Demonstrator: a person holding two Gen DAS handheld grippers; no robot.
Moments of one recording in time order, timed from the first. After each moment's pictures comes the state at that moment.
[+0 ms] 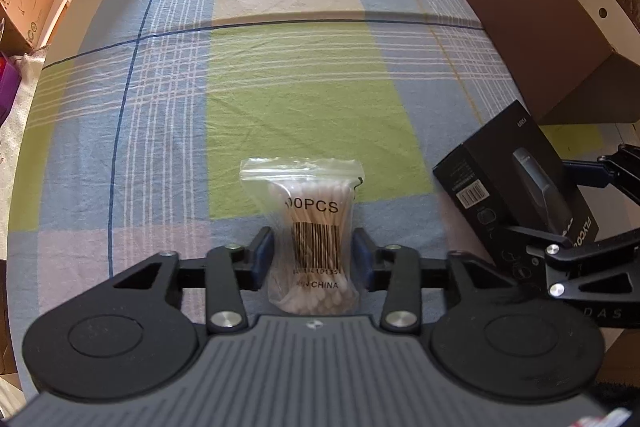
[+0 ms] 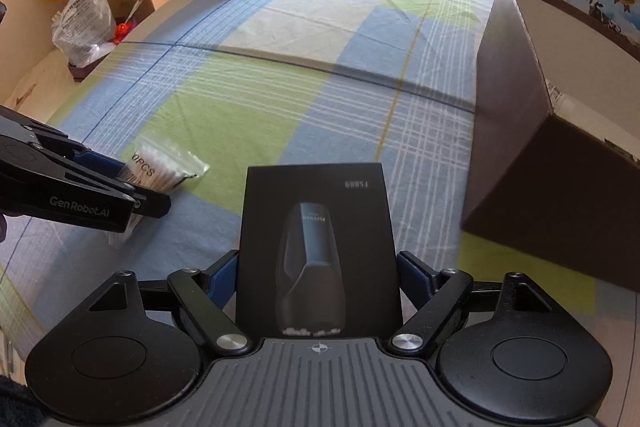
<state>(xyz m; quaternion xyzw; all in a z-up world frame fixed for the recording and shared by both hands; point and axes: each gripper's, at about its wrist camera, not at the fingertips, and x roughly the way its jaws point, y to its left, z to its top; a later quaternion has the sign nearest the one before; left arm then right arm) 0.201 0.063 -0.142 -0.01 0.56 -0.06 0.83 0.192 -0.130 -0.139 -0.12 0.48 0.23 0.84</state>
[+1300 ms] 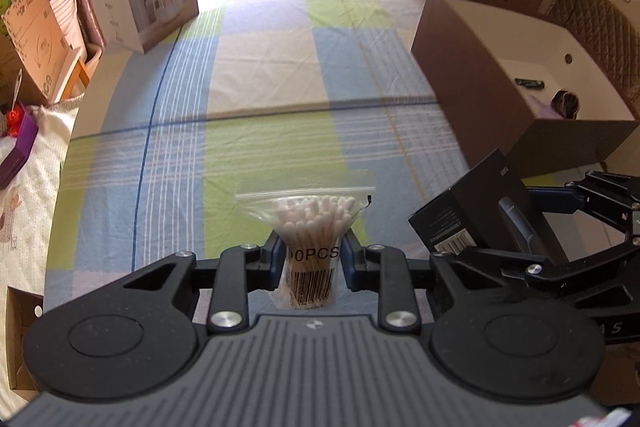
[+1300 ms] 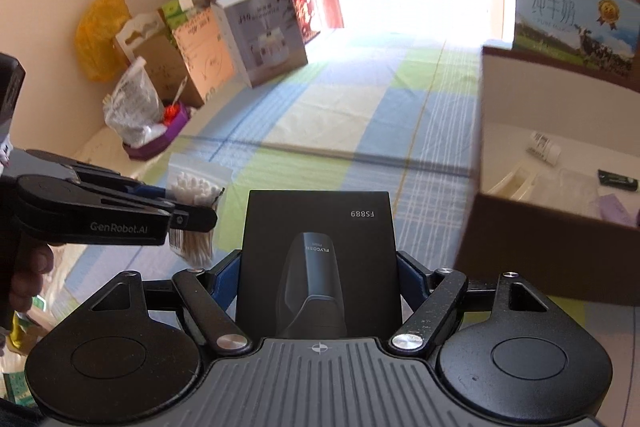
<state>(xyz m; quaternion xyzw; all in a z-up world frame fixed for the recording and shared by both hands) 0.182 0.032 -0.062 0.00 0.48 -0.05 0.88 0.176 -0.176 -0.055 -0.01 0.41 0.29 0.86</state>
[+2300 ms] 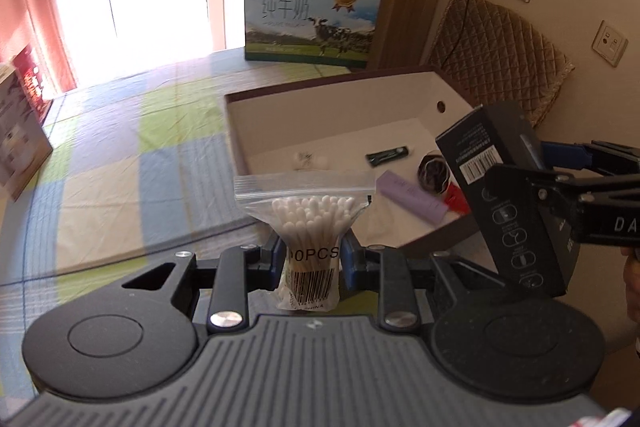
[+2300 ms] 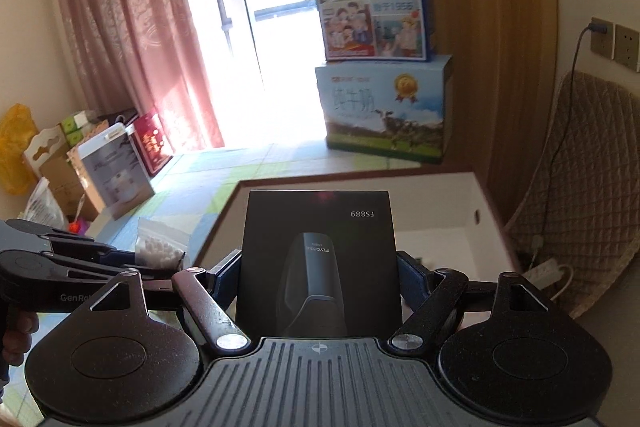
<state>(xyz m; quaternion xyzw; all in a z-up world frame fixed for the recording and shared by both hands) 0.247 -0.157 0.003 0.03 0.41 -0.18 0.89 0.235 -0.392 0.032 0.04 0.31 0.15 0.94</state>
